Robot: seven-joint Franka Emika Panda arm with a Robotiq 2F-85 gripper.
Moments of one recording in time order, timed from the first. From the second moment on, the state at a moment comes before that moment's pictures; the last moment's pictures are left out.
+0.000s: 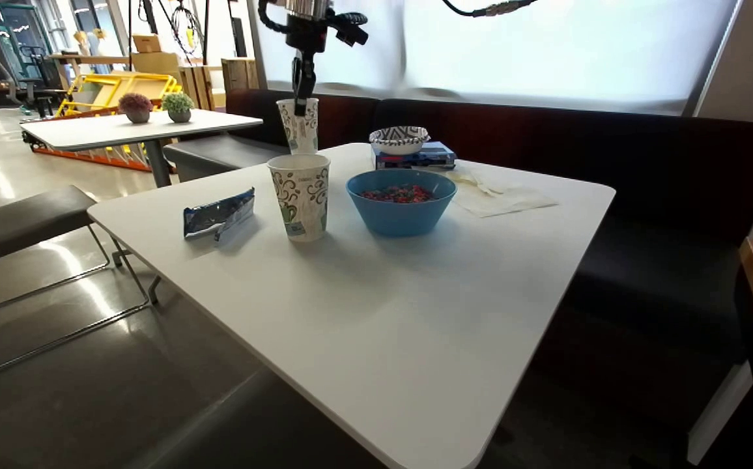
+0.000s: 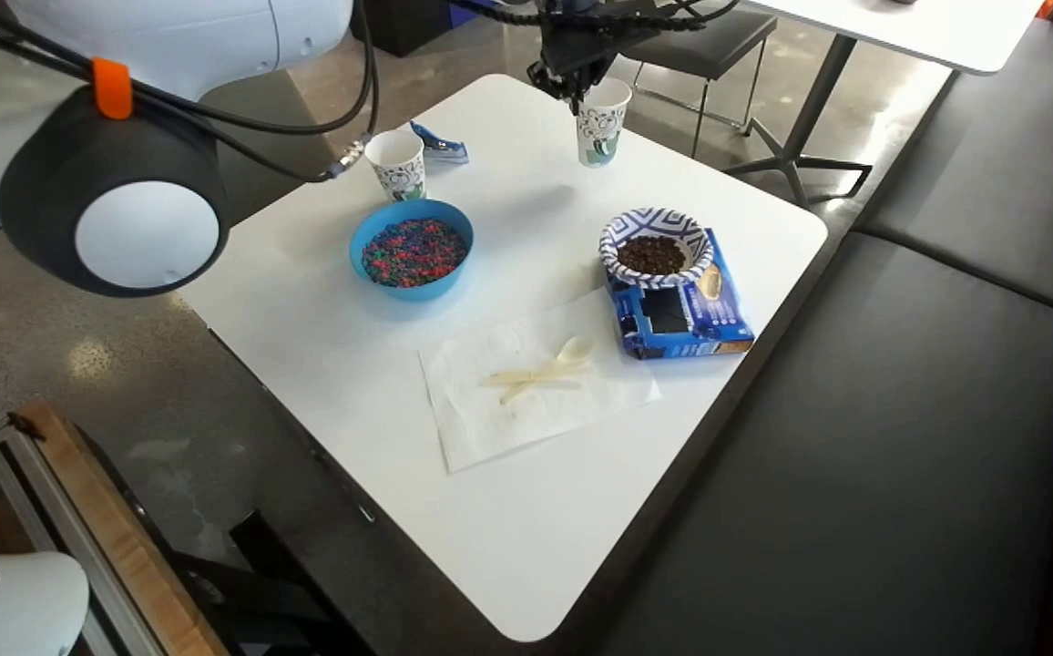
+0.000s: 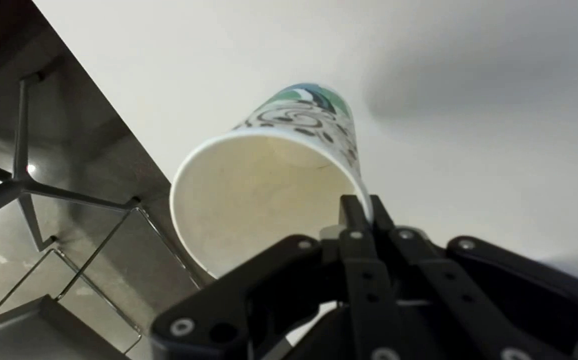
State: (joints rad) arm -0.03 1.25 0.03 -0.45 -0.01 1.96 -1.08
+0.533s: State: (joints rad) arm 0.01 1.26 0.00 -0.45 -0.09 1.94 -1.15
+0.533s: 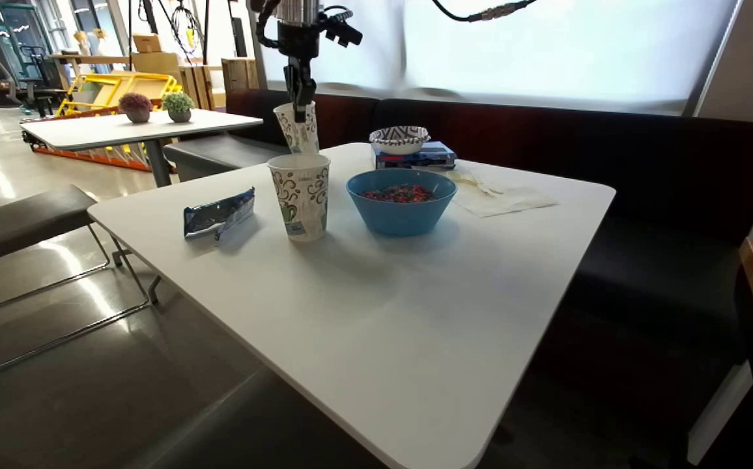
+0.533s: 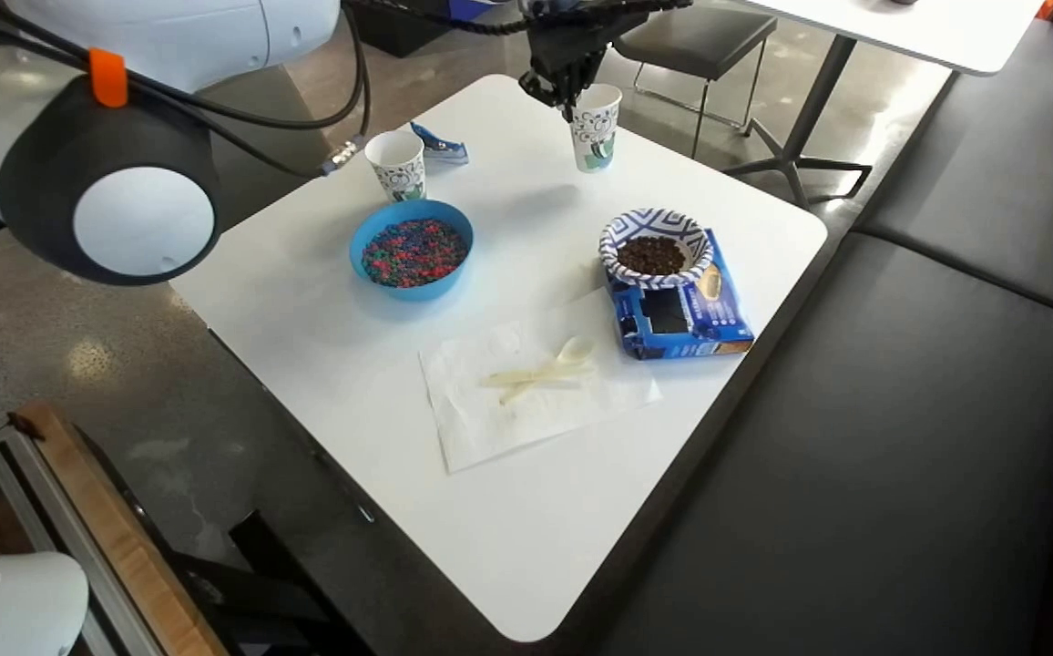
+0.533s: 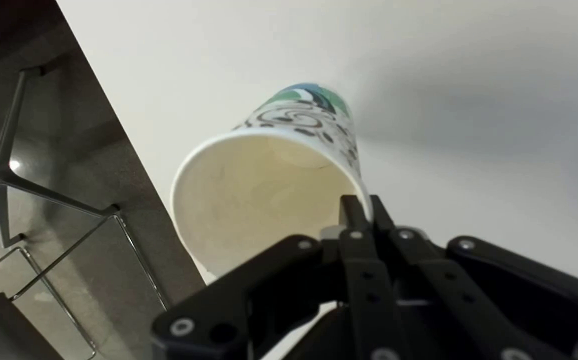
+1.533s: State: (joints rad) arm -0.05 1.25 0.13 -0.45 0.00 1.75 -1.60
